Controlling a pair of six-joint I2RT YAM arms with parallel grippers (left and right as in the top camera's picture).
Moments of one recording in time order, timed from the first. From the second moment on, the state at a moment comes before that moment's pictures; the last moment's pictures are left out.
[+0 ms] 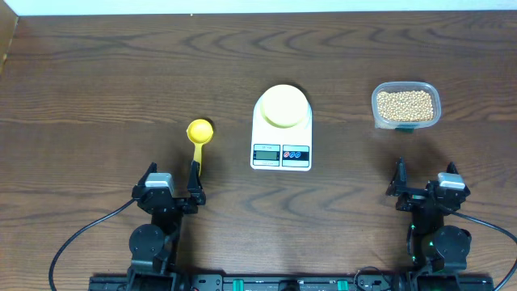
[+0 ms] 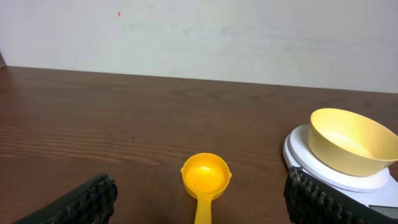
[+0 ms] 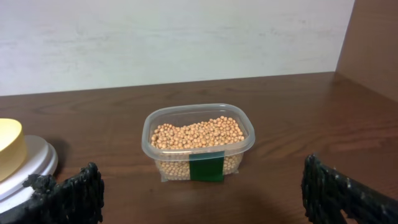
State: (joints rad) left arm -0.11 0.01 0.02 -0.11 -0.07 -0.11; right arm 0.01 0.01 0.01 -0.06 0.12 0.04
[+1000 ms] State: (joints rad) left arm -0.11 0.38 0.42 -0.44 -0.06 -0.15; right arm 0.01 0.01 0.01 -0.06 0.12 0.04
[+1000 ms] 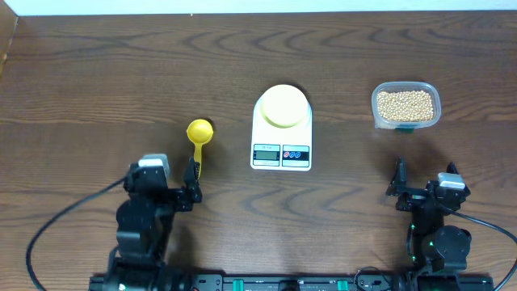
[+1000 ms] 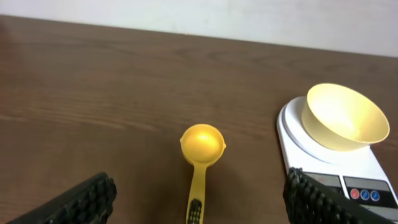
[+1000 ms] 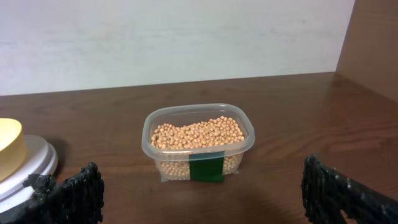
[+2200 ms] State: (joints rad) left arm 0.00 1.40 1.23 -0.94 -0.06 -0.15; right arm 0.01 0.01 0.01 -0.06 0.12 0.04
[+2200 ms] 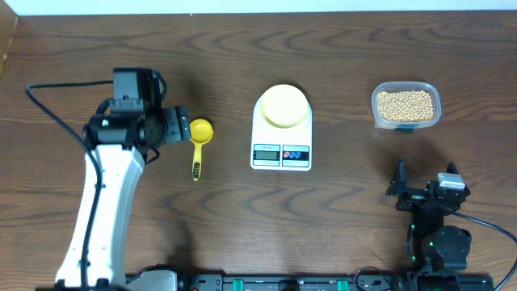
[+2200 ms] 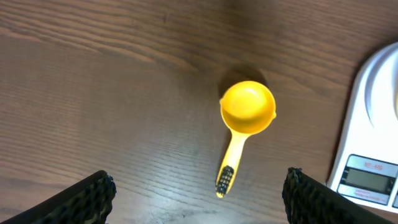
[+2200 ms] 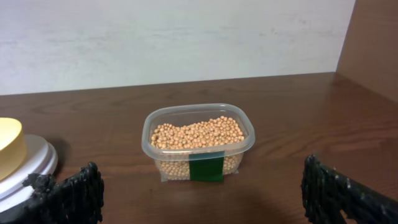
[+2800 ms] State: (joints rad) left arm 0.01 1.63 1.25 -0.91 -0.04 -0.14; right arm 0.01 0.01 0.01 -0.06 0.12 0.04
